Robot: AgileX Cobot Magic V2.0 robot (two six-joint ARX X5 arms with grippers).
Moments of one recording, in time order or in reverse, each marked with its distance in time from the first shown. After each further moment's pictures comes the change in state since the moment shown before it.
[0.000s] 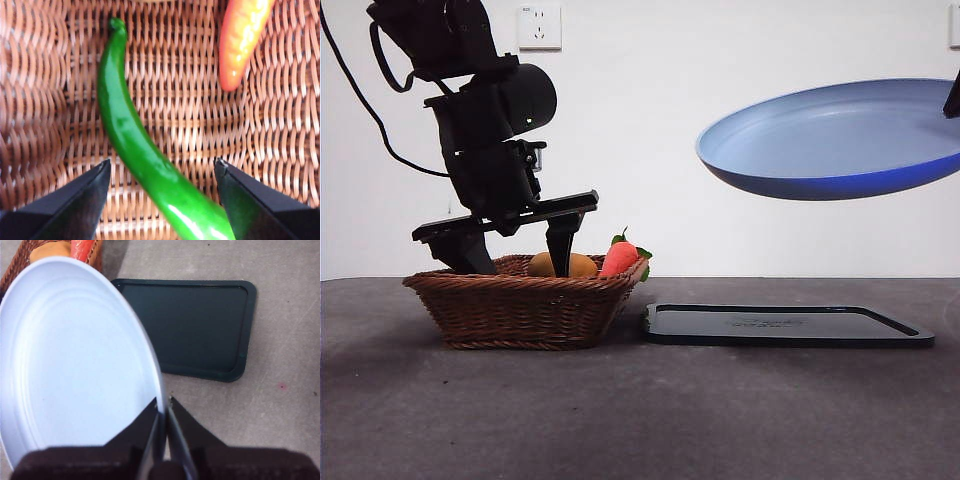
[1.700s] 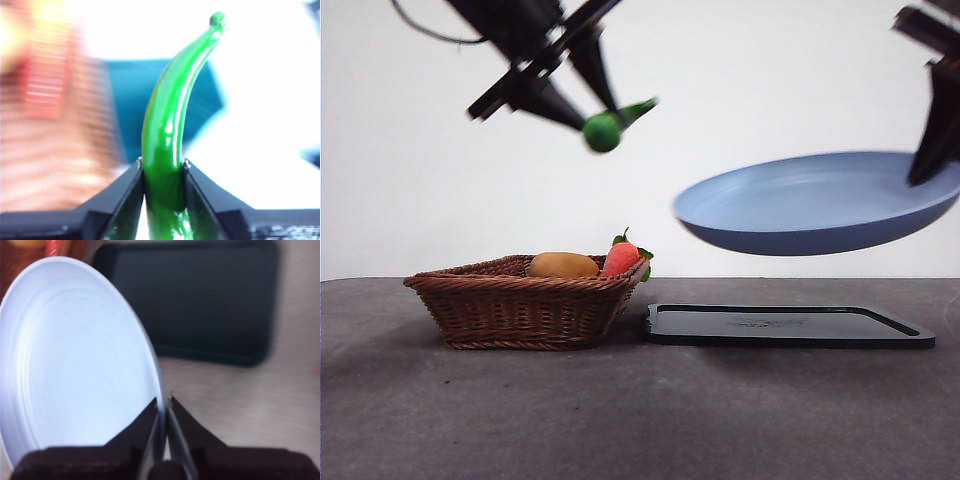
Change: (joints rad) left arm -0.113 -0.312 0.006 0.033 0.333 -0.012; right arm 0.042 0.224 0.000 0.069 -0.052 0.056
